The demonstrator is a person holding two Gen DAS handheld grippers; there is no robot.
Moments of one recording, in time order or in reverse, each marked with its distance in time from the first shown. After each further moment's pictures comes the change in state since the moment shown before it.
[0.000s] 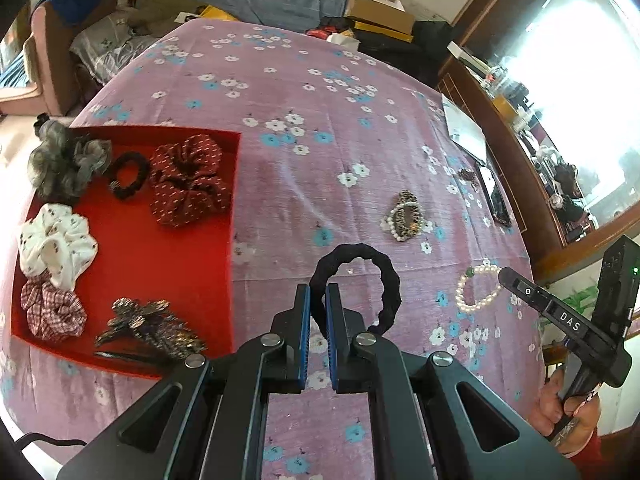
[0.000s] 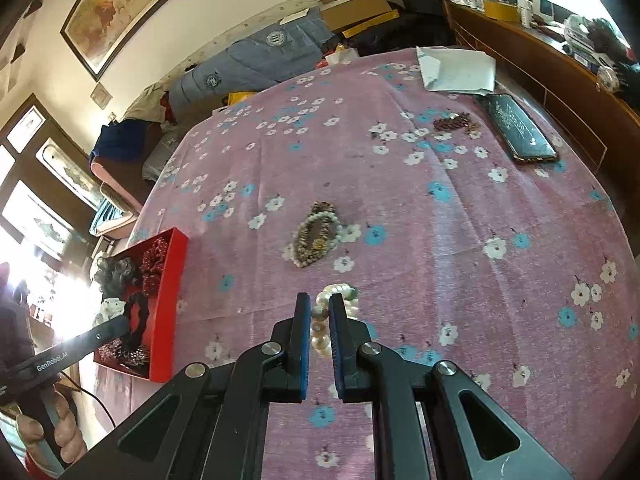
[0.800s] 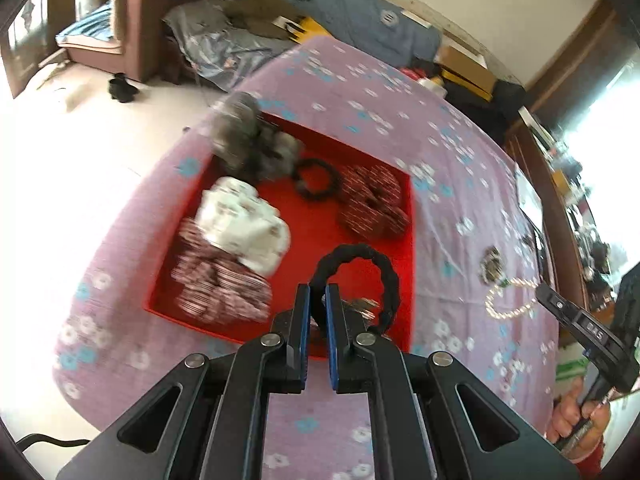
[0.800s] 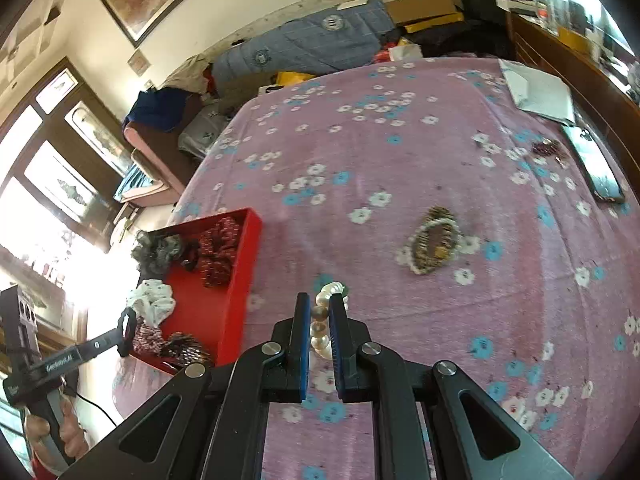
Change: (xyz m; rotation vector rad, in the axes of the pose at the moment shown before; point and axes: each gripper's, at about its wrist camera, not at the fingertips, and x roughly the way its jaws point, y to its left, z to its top) left arm -0.074 0.145 -0.015 -0.235 -0.099 0.139; right arm 0.031 0.108 0.005 -0.131 0.049 0.090
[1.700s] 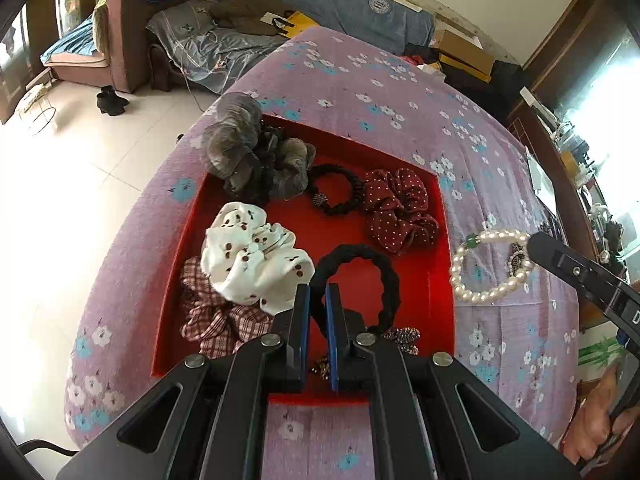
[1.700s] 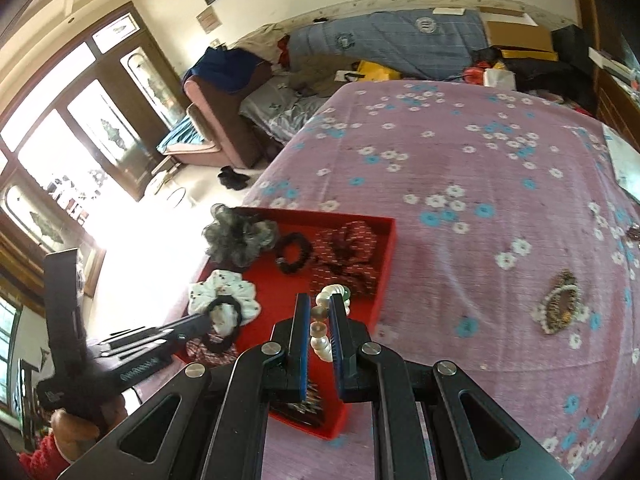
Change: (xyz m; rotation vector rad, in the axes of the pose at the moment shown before) left arm 0.045 0.010 0.024 0.094 0.036 0.006; right arm 0.060 0.139 0.017 -0.212 0.059 0.120
